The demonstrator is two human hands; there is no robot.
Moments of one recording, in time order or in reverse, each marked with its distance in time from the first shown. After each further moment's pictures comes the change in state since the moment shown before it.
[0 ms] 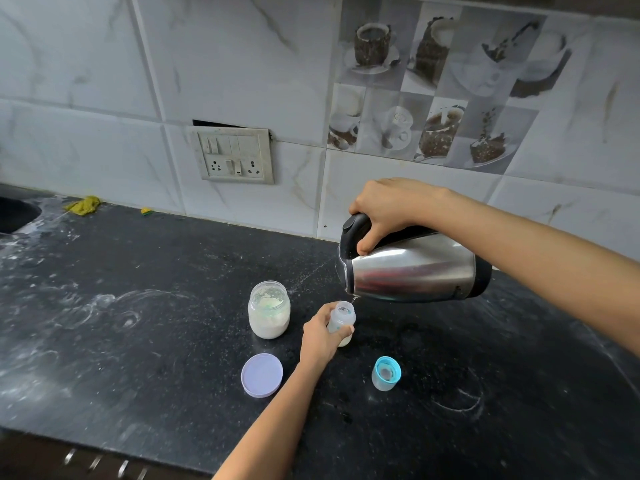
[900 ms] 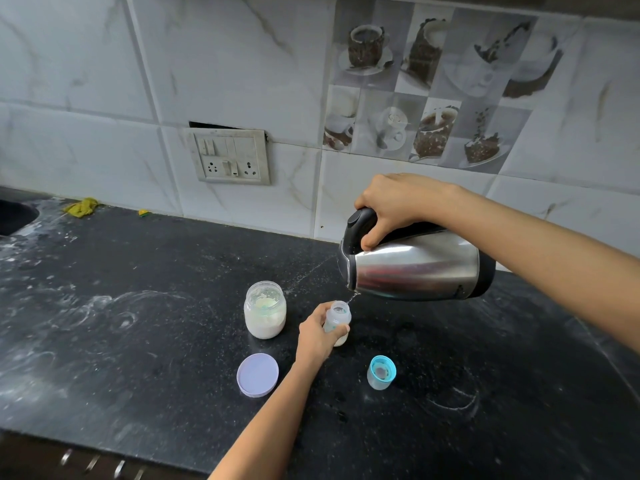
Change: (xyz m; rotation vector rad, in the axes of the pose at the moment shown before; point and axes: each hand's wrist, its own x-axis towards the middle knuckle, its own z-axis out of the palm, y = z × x) left_hand -0.001 0.001 0.000 -0.006 0.002 0.022; right_hand -0.015 0.013 -0.001 0.018 0.038 0.032
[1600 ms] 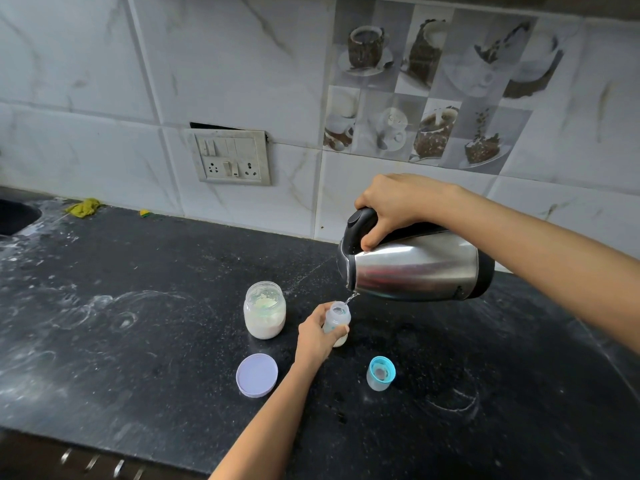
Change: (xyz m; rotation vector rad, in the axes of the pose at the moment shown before) left_hand 0.003 -0.004 0.002 -0.027 -0.005 -0.010; right_hand -0.001 0.003 0.001 0.021 0.008 0.004
